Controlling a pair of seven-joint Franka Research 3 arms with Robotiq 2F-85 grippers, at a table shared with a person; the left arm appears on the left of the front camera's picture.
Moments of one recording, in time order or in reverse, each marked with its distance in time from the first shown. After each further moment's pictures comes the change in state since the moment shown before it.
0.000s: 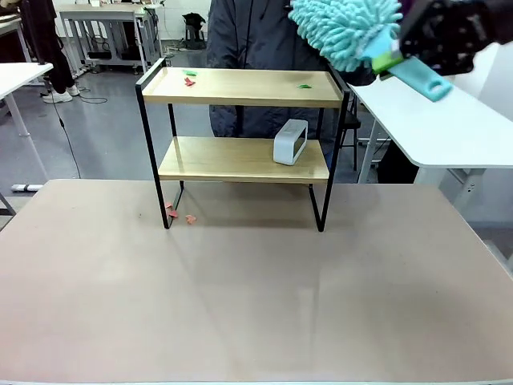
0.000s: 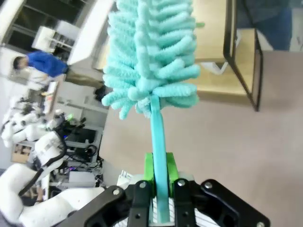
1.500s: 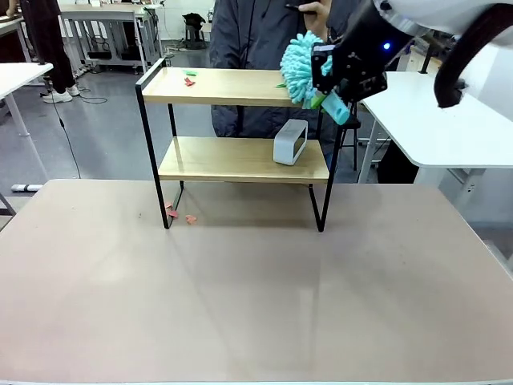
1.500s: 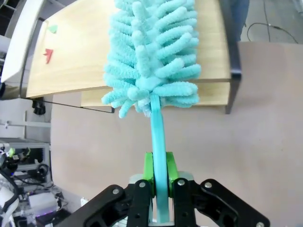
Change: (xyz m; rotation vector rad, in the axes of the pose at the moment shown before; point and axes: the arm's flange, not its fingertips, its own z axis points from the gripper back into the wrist) left arm 0.000 0.000 0.000 0.000 0.000 0.000; right arm 0.023 0.042 -0.125 -0.351 0.041 -0.026
